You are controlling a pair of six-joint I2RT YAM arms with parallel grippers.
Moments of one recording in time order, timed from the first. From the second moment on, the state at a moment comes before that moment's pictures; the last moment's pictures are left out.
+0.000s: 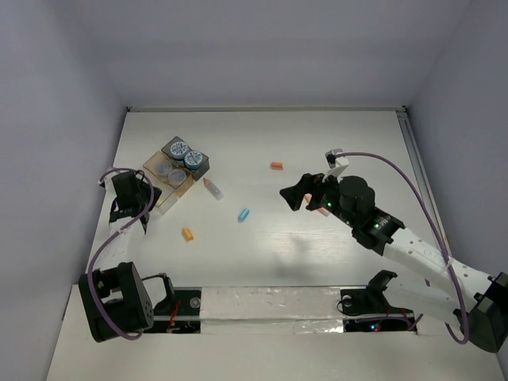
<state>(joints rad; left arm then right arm) 0.25 1.12 0.56 -0.09 -0.01 -0.80 0.72 0.95 0.69 0.05 0.04 0.51</state>
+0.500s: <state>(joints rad) 0.26 1.01 0.56 0.00 0.11 -0.79 0.72 1.04 0.69 0.05 0.04 0.51</state>
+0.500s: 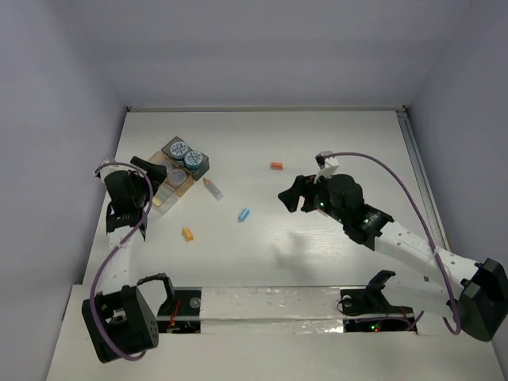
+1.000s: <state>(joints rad) -0.12 0.82 0.61 0.01 0.48 -0.54 0.61 1.31 0.86 -0.17 0.11 0.38</state>
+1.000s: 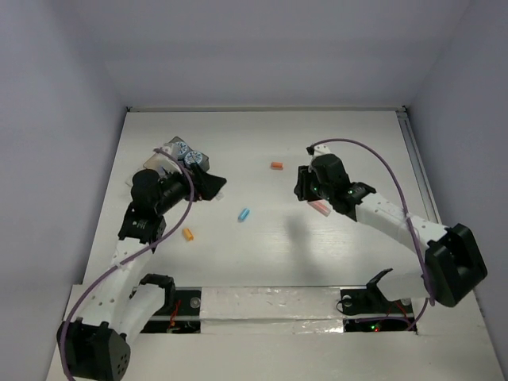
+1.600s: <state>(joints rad) -0.32 0.75 0.64 -0.06 0.58 -0.39 0.39 1.71 1.12 -0.50 -0.01 0.13</state>
